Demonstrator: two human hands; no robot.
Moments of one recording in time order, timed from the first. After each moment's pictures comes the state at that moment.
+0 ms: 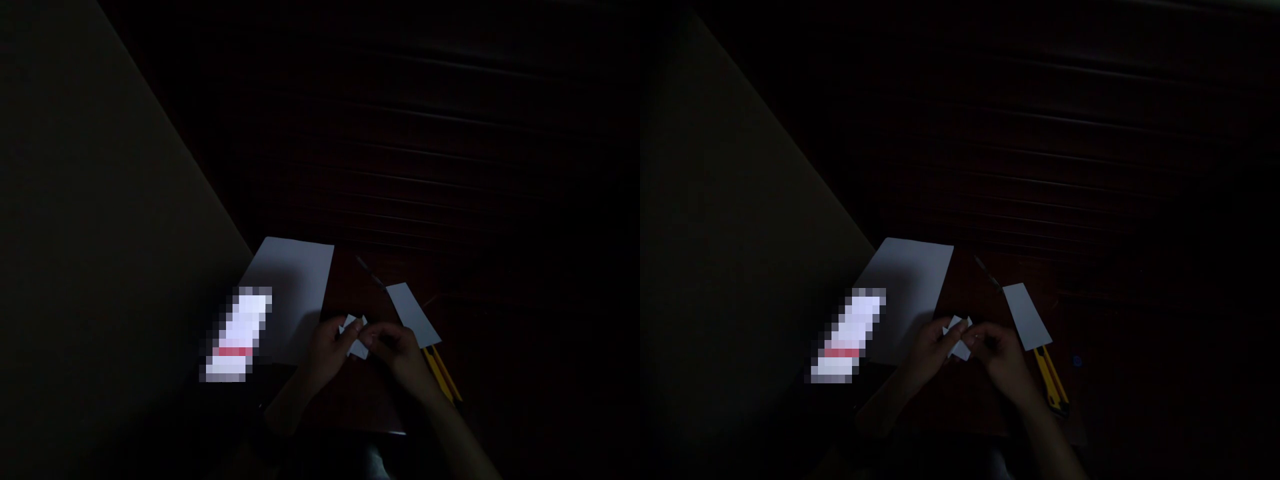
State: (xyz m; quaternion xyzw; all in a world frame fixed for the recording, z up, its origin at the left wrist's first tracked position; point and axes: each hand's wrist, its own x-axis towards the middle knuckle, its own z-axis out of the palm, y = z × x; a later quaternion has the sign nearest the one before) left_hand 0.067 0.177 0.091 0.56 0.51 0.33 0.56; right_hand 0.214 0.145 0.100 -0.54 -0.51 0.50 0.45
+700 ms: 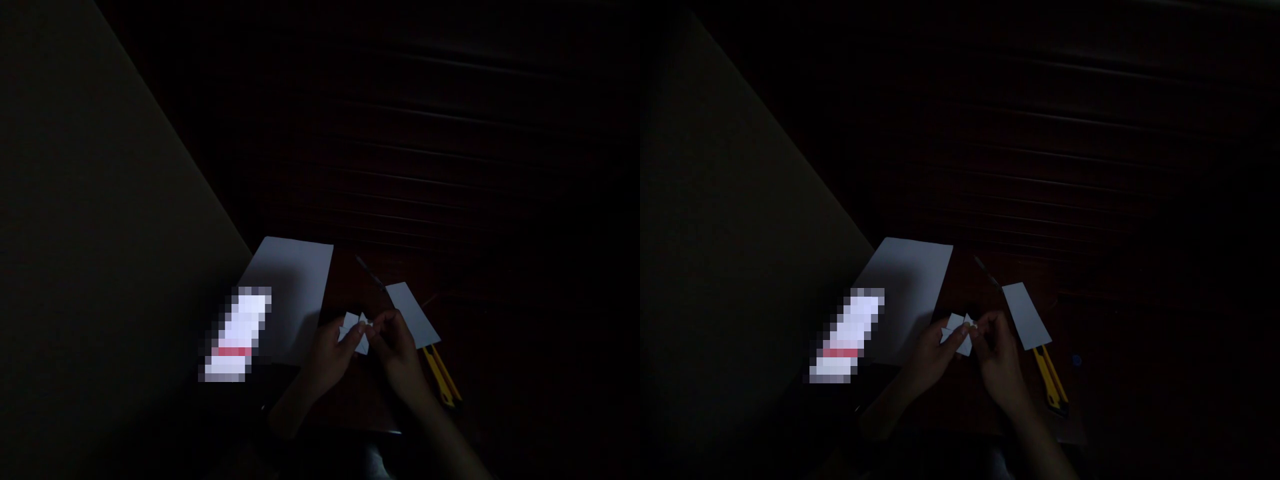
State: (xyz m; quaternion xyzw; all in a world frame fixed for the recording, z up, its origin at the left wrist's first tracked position) left_hand 0.071 0.170 0.094 0.58 0.48 0.36 0.55; right_hand 0.204 0.141 0.095 -0.58 -0.50 0.40 0.50
